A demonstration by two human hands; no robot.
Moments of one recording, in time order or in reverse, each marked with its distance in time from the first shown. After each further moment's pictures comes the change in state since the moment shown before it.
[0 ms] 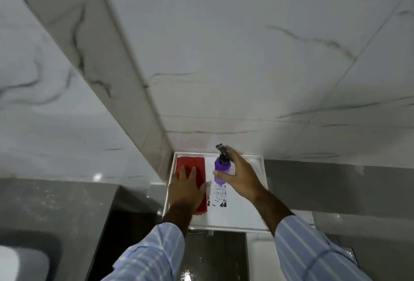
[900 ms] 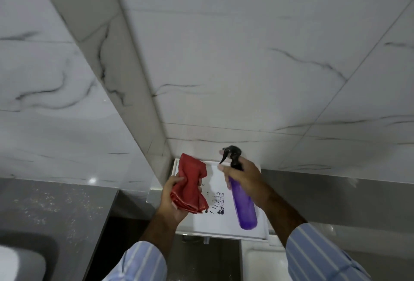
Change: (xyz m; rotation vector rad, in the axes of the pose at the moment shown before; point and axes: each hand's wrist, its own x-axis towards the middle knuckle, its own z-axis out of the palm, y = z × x) left_hand -0.023 -0.016 -0.043 -2.118 -0.477 -0.324; right_hand -0.014 -0.056 -0.034 0.392 -0.055 0.070
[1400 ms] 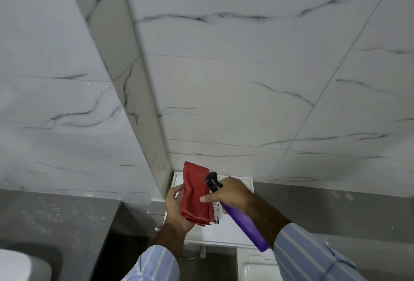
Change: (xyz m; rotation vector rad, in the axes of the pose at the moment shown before) left_hand -0.031 -0.017 0.037 -0.102 0.027 0.018; right_hand -0.034 -0.060 0.031 -0.499 -0.094 0.327
